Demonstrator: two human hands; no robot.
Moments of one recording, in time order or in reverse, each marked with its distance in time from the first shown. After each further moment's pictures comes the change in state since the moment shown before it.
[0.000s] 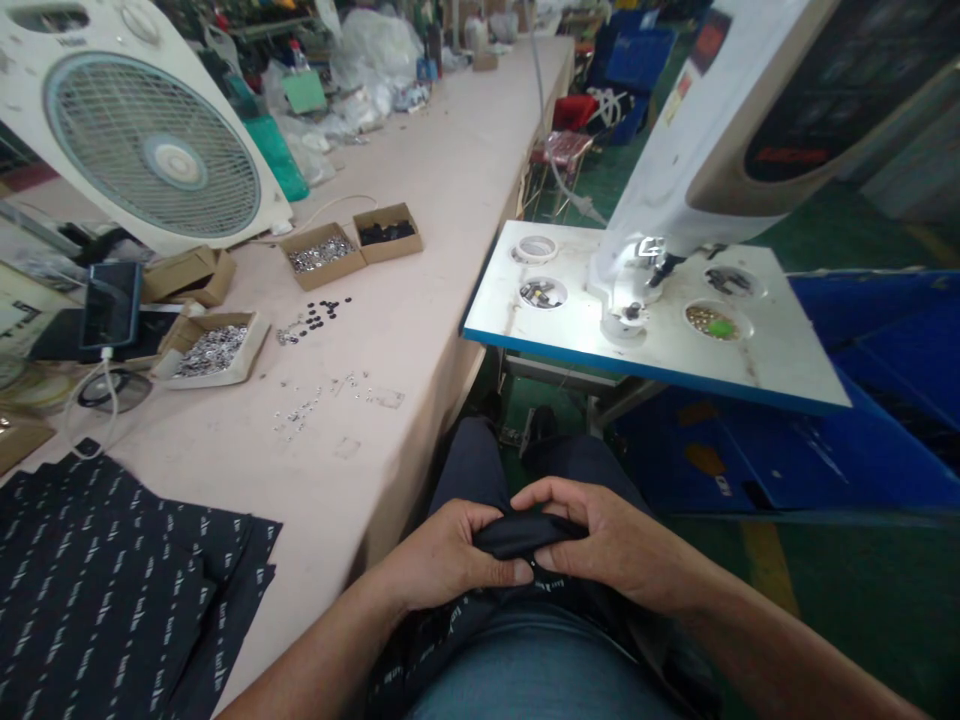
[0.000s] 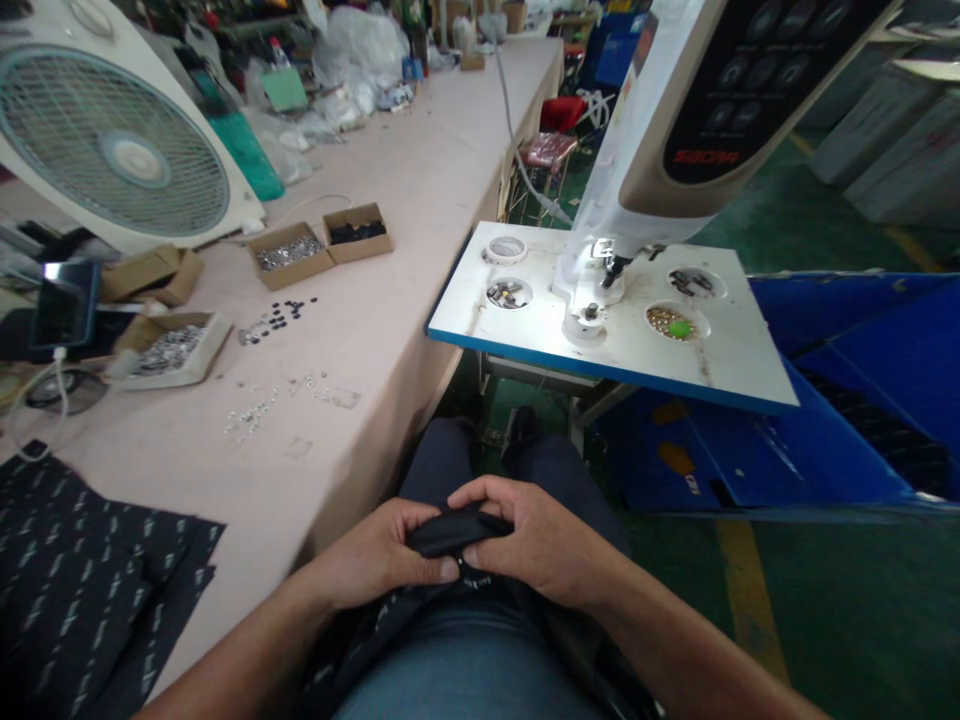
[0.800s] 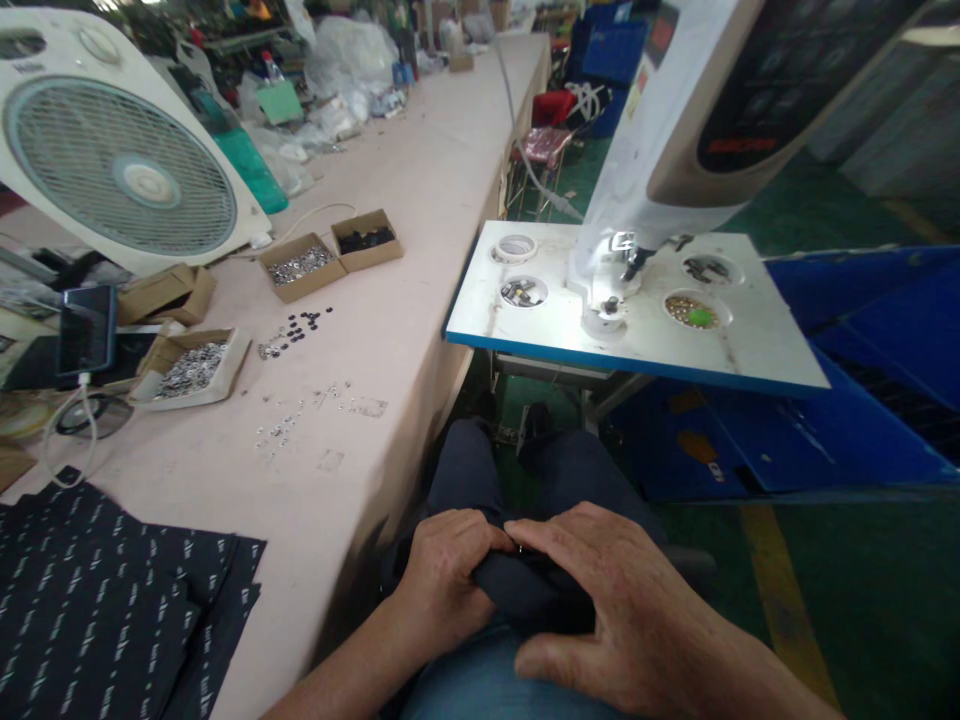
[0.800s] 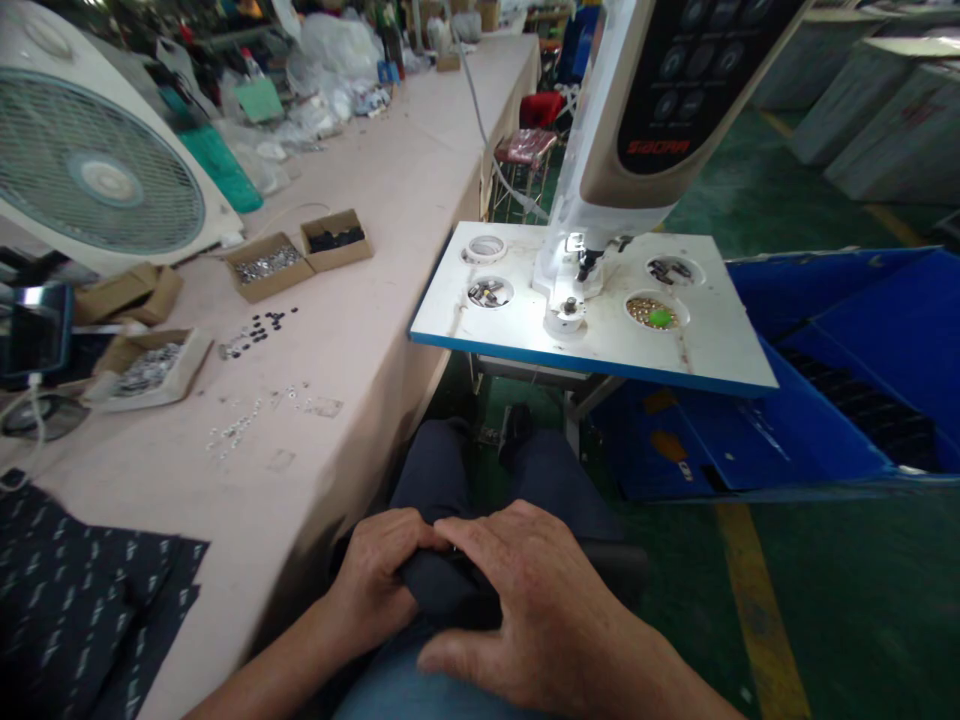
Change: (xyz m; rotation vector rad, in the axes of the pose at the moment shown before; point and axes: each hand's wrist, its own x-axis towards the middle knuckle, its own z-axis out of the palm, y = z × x) left_hand 0.008 -0.025 0.017 0.910 0.421 0.861; right_hand -0.038 0.008 0.020 -0.890 0.329 -0.448
